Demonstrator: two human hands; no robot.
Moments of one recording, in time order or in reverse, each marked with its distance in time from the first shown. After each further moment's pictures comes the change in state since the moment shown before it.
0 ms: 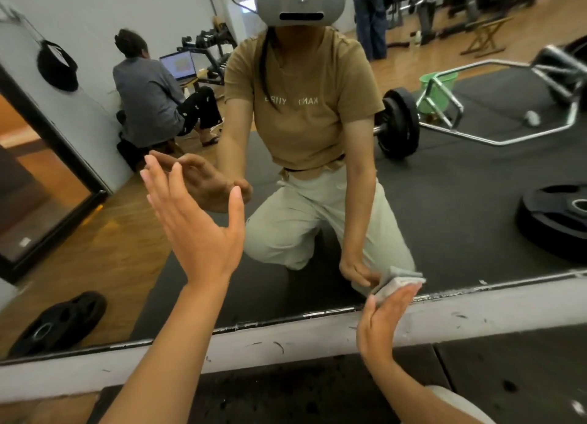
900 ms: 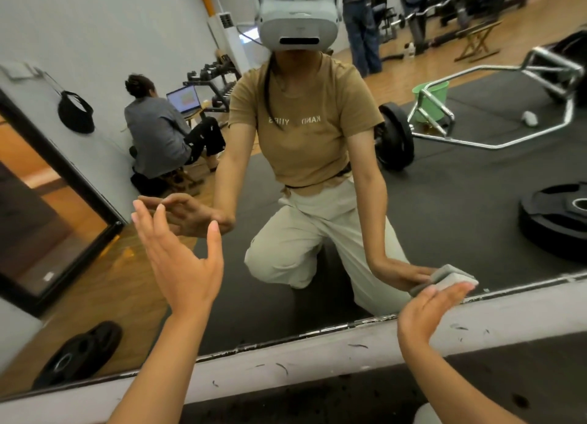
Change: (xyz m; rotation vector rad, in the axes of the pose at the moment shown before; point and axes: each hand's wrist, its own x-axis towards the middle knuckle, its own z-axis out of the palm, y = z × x) left_hand 0.000 0.005 -0.004 0.040 -0.022 -0.045; right_hand 0.080 -0.013 -0.056 0.272 0.283 0.315
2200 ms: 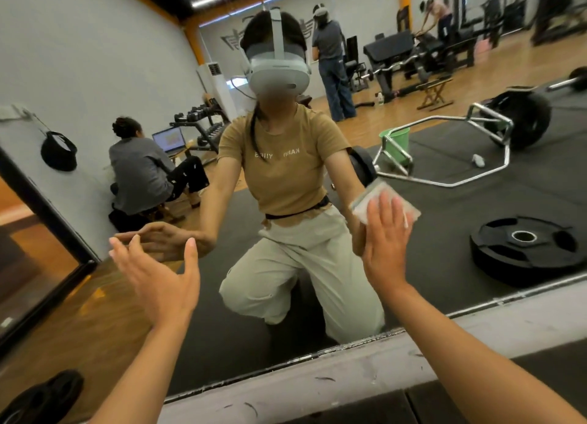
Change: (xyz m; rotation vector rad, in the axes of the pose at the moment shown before) left_hand 0.009 0.041 0.007 -0.028 0.005 -0.232; right_hand 0.085 -0.143 0.001 -0.271 -0.161 -1.137
